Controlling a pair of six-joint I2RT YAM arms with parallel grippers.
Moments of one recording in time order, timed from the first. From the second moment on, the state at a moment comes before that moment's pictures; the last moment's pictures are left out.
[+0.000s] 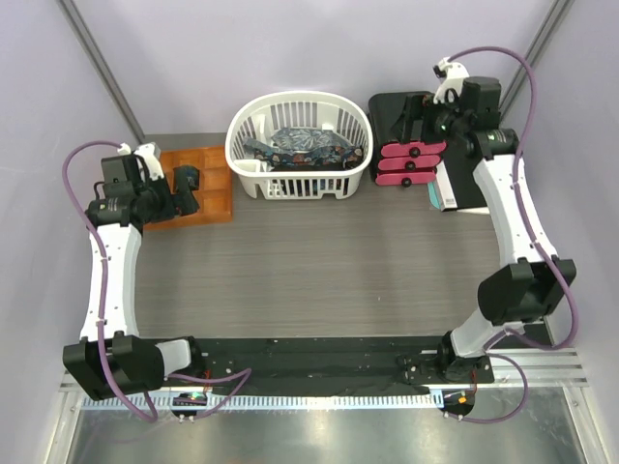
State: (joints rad) left arm 0.17 1.22 1.29 -0.84 0.20 -0.09; right arm 0.06 1.58 1.72 -0.56 -0.37 0.07
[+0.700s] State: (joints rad) left arm 0.17 1.22 1.16 -0.76 0.34 -0.14; right arm 0.29 2.24 2.24 -0.47 -0.35 0.00
